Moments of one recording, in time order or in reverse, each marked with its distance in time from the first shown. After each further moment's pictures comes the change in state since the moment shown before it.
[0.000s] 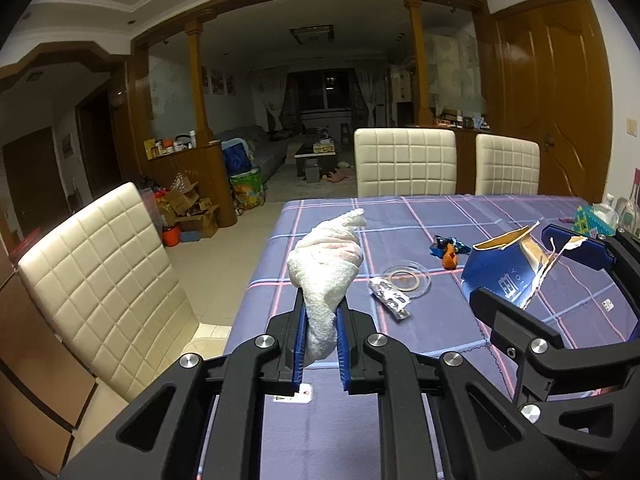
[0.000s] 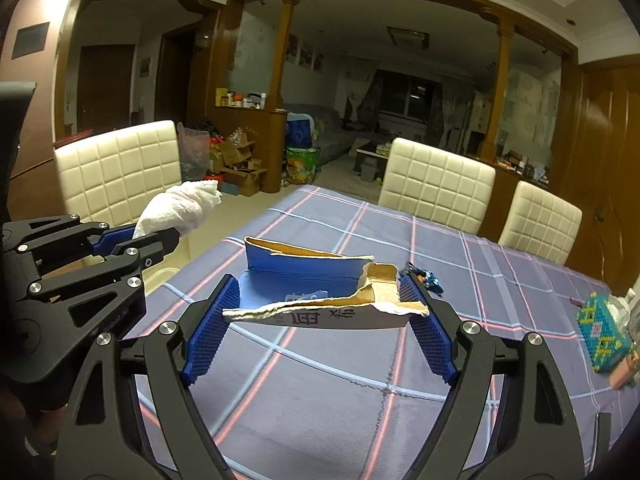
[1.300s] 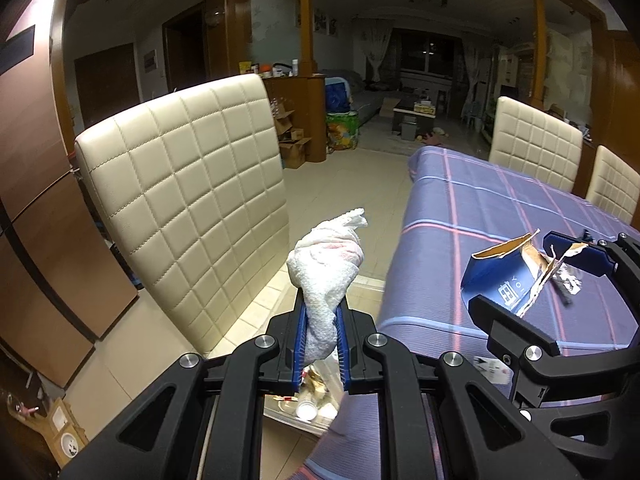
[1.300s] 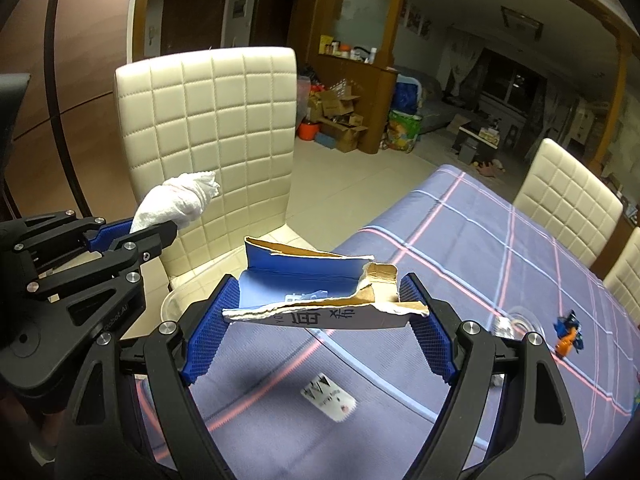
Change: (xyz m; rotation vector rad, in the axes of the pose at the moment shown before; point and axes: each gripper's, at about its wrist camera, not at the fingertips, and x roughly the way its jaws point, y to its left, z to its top) left arm 0.068 0.169 -0.064 -0.242 0.201 0.264; right arm 0.142 0.170 0.020 -0.210 0.180 0.295
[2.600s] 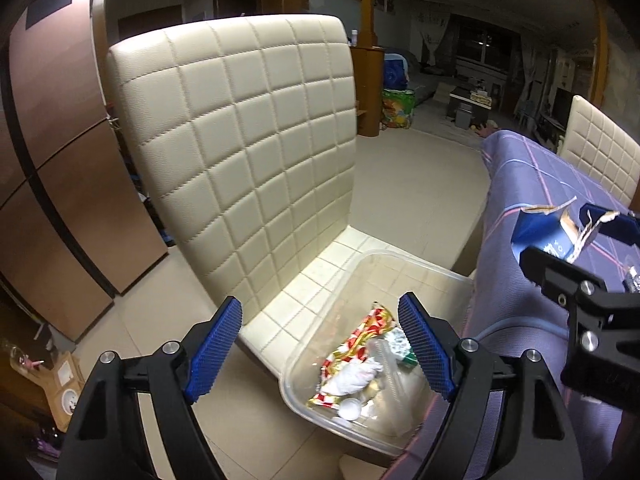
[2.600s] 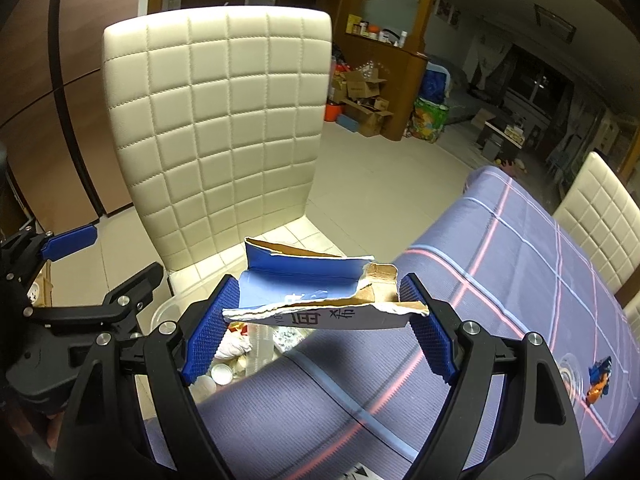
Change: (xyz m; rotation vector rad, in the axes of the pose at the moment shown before) left arm 0.065 0.064 -0.023 -0.122 0.098 0.144; right arm 0.087 0.032 0.032 -0.073 0.069 0.050
